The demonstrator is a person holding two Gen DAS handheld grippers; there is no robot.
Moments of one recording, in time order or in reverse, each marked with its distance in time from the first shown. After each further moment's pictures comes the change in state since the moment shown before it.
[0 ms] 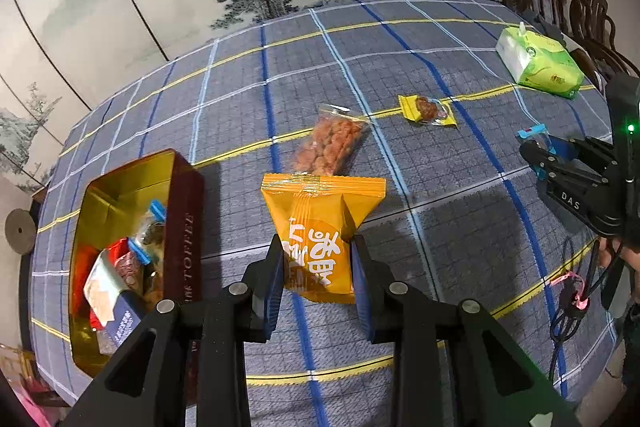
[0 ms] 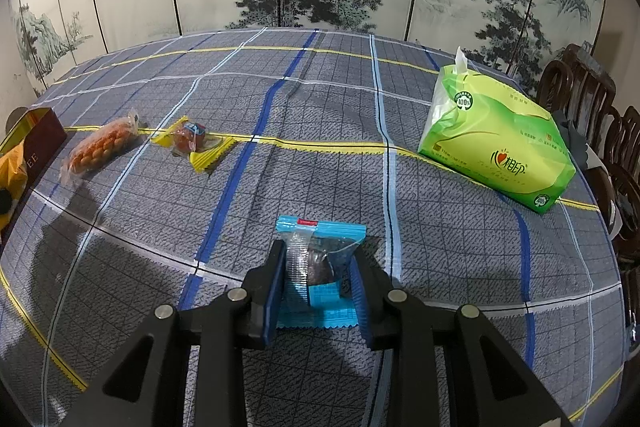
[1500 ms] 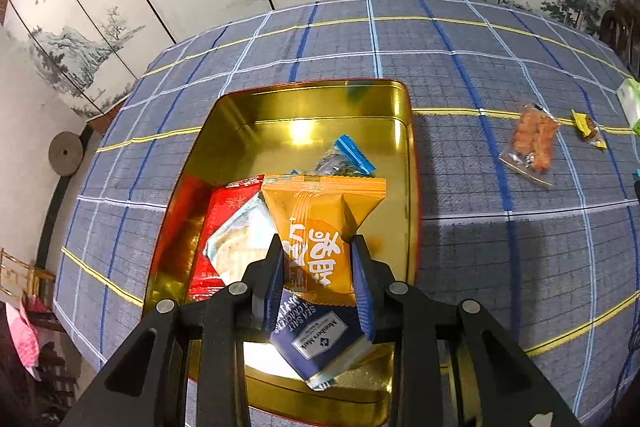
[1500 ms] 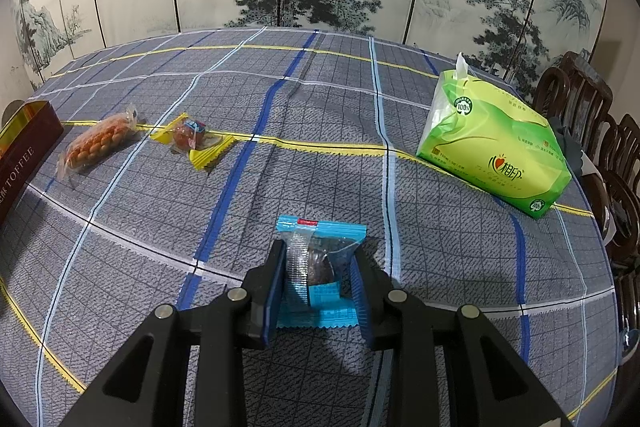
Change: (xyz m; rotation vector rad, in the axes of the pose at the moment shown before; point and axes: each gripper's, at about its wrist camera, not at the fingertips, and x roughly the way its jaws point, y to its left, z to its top) left arm 0.018 0.145 -0.045 -0.233 0.067 0.209; right arm -0.002 -0.002 -0.001 -0.021 -0.002 -0.023
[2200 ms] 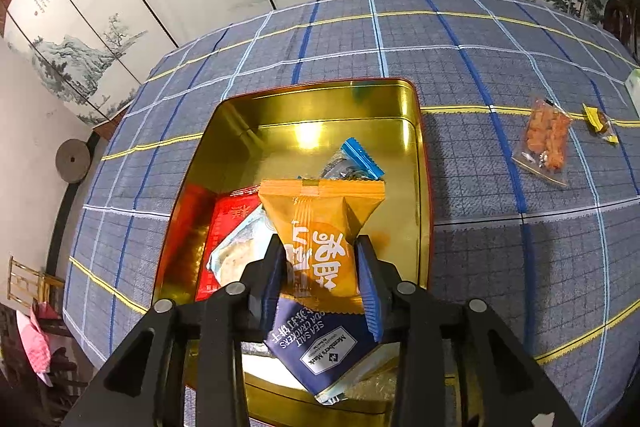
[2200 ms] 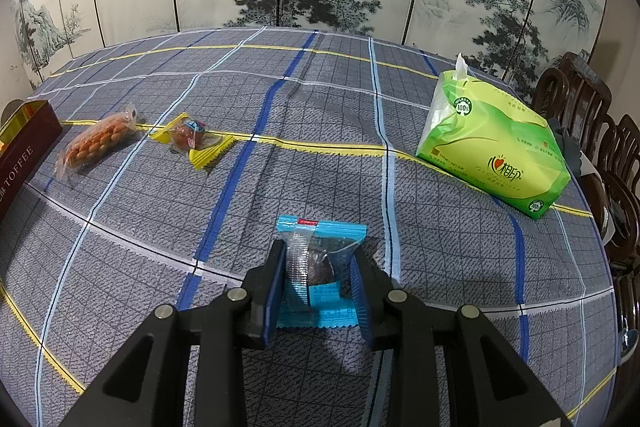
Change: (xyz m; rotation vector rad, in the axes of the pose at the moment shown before) left arm 0.008 -0.003 0.007 0.026 0.012 0.025; right arm -0.001 -0.001 -0.001 -0.004 -0.001 -0.006
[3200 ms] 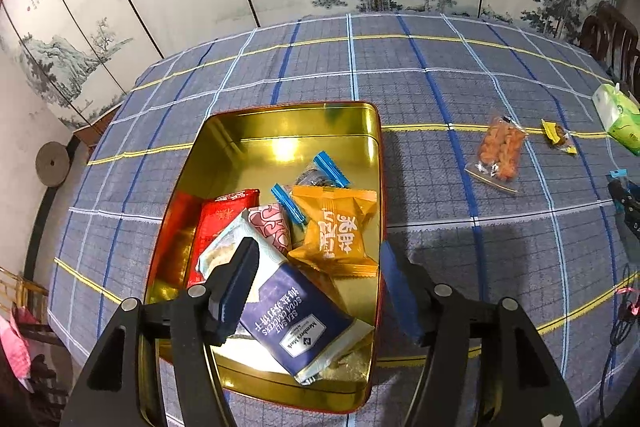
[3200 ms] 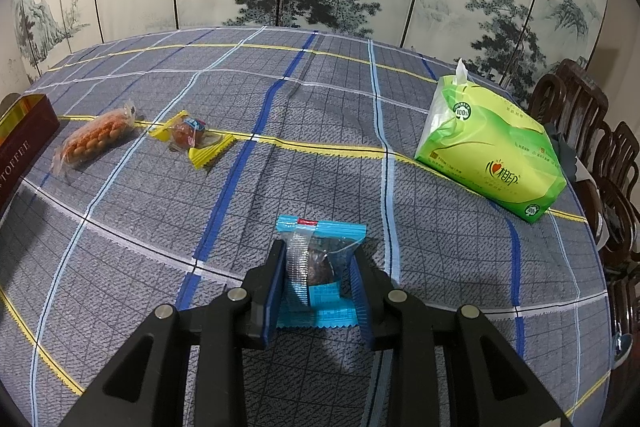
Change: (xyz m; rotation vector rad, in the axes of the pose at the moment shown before) left arm -0.032 -0.002 -0.006 -0.015 -0.059 -0.100; right arm 0.000 0.000 0.001 -0.020 -0.003 -0.024
